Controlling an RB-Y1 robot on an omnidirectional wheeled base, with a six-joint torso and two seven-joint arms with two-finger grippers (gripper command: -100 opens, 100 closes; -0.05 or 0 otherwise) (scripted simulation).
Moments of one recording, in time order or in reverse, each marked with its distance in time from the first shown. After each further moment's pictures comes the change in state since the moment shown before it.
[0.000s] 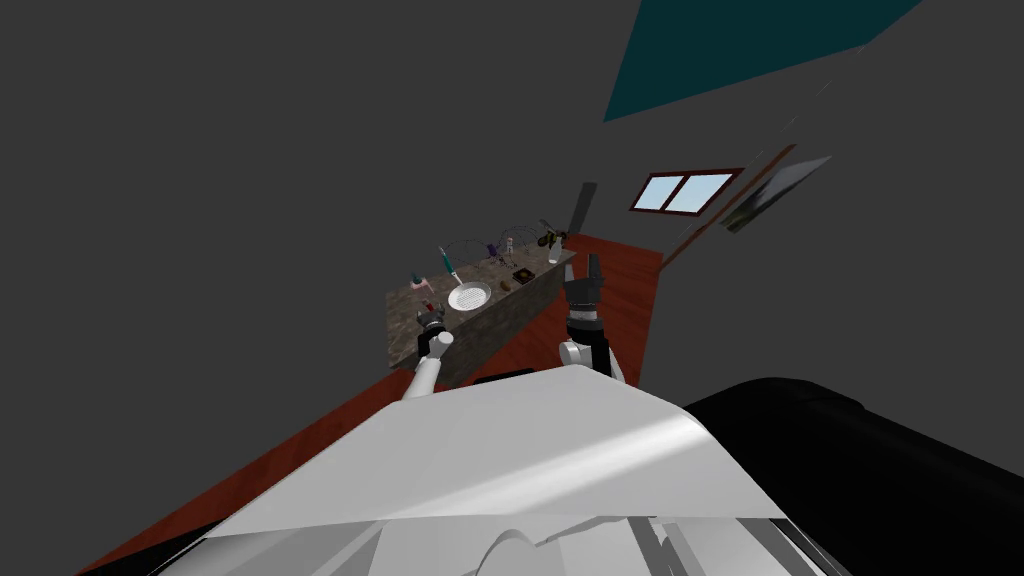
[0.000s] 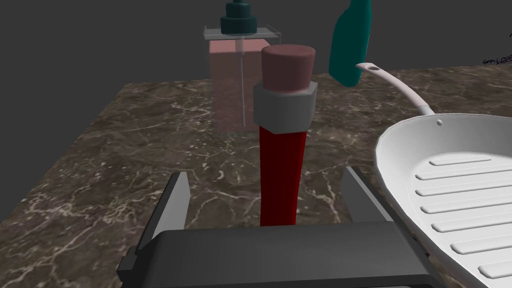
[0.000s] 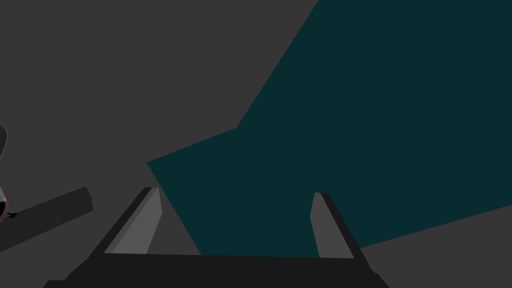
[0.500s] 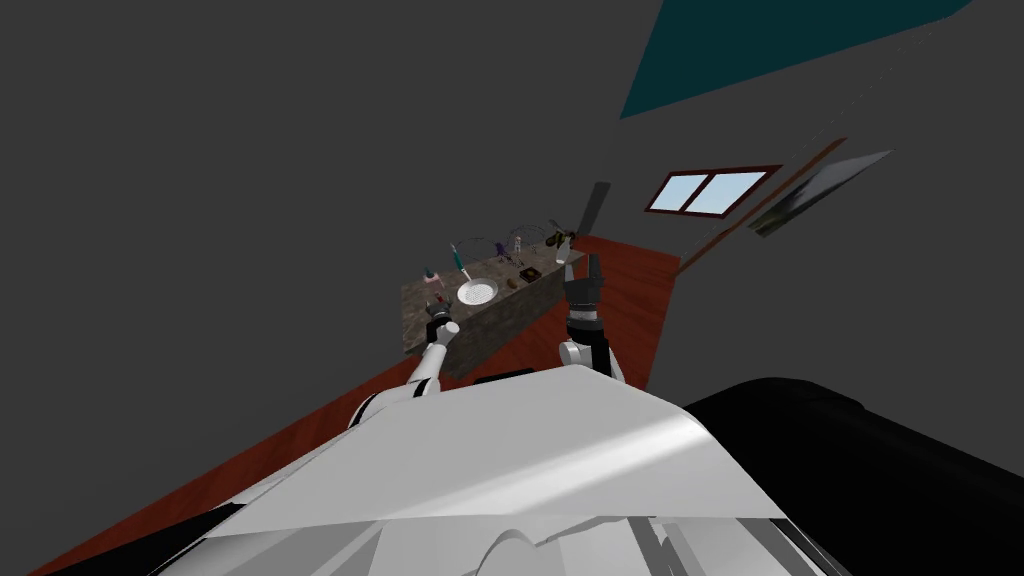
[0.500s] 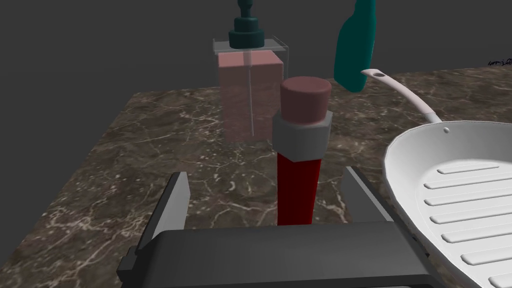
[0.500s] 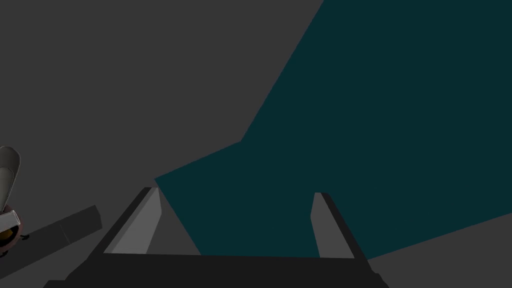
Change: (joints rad) left arm -0.170 0.004 0.003 0.181 -0.051 -0.018 0.017; right arm 0.000 0.000 0.000 0.000 0.000 0.000 0.000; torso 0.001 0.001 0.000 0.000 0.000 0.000
